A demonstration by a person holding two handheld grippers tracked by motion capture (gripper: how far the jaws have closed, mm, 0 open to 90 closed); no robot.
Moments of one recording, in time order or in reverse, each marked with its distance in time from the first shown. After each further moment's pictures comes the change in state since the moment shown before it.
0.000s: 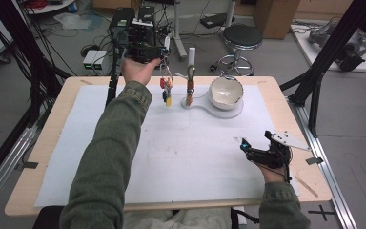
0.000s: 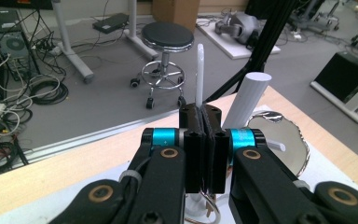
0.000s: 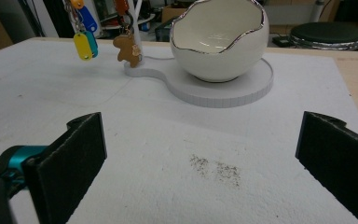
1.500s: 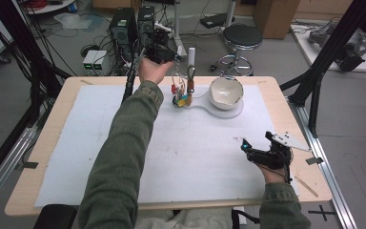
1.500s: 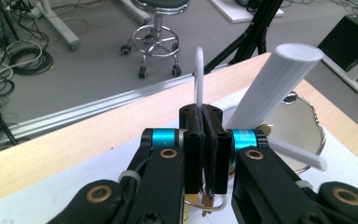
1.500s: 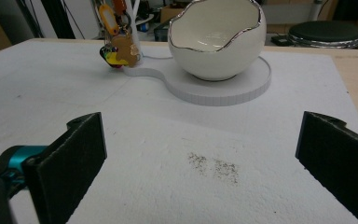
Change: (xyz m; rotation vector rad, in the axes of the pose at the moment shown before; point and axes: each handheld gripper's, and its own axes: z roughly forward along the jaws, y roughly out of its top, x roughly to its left) left arm 0.001 -0.006 0.059 0.157 -0.040 -0.033; right arm -0.001 -0.002 -0.002 -0.002 -0.004 0.008
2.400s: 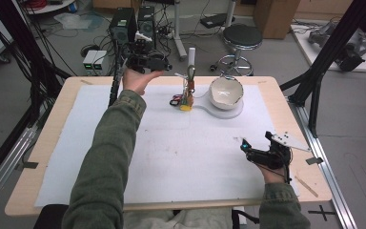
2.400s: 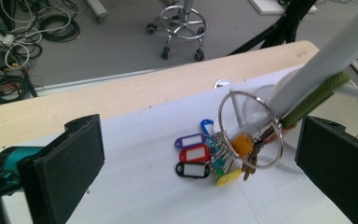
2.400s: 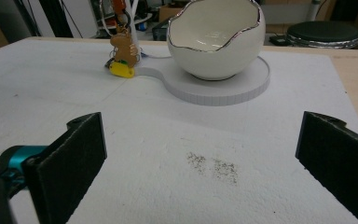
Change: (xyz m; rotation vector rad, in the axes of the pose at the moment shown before) left arm 0.037 -0.037 -0.025 0.052 0.106 -0.080; right arm 0.001 0.000 0.001 0.005 -0.007 -0.006
